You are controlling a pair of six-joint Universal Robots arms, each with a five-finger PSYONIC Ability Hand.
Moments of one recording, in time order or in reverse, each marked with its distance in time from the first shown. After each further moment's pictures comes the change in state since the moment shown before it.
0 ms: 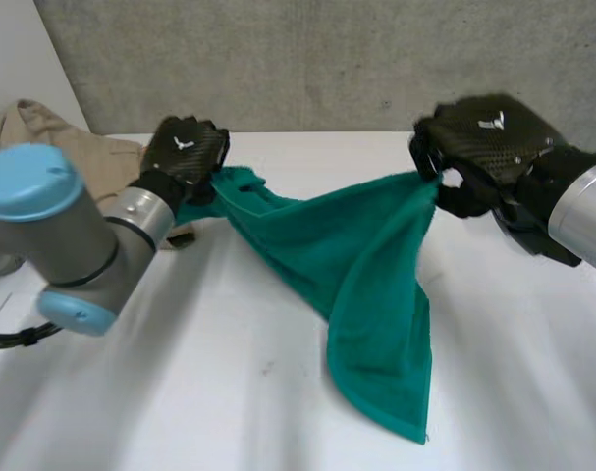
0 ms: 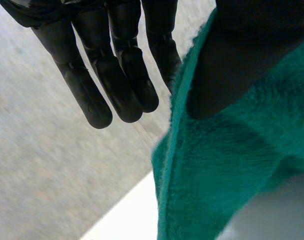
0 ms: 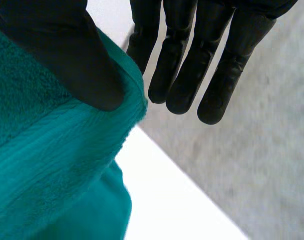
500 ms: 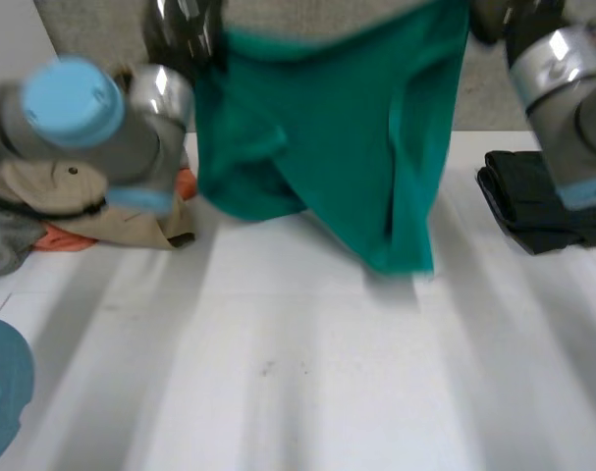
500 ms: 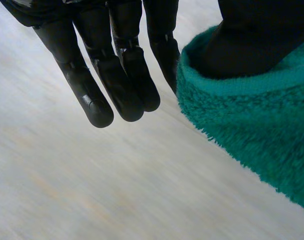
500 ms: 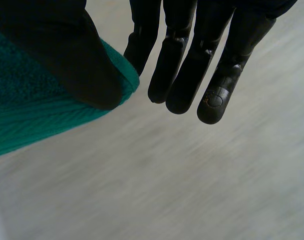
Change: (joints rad) left arm -0.055 -0.309 0.717 0.067 -0.128 0.261; right arm -0.011 0.523 -0.501 -0.623 0.170 -0.227; left_hand 0.000 0.005 0.006 0.005 0.000; right_hand 0.003 0.000 0.000 0.001 0.000
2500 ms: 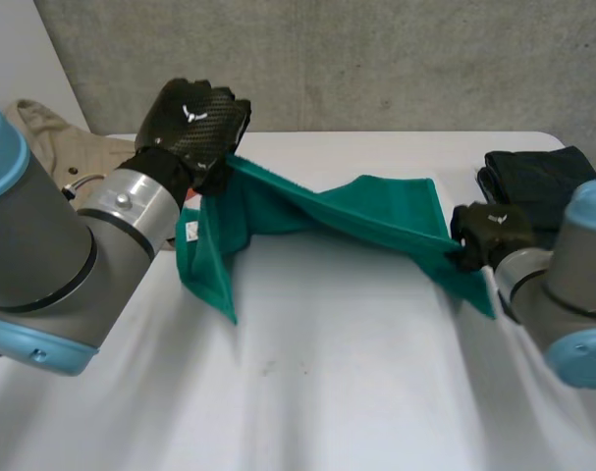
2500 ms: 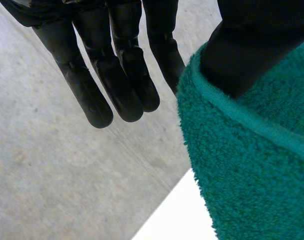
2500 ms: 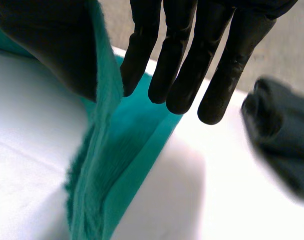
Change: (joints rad) left arm -0.093 0.607 -0.782 -0.237 0.010 -0.173; right arm 0.006 0.028 0.571 0.228 0.293 0.513; left_hand 0.000 0.000 0.000 0.003 0.000; right_hand -0.006 0.003 0.002 -0.001 -0.009
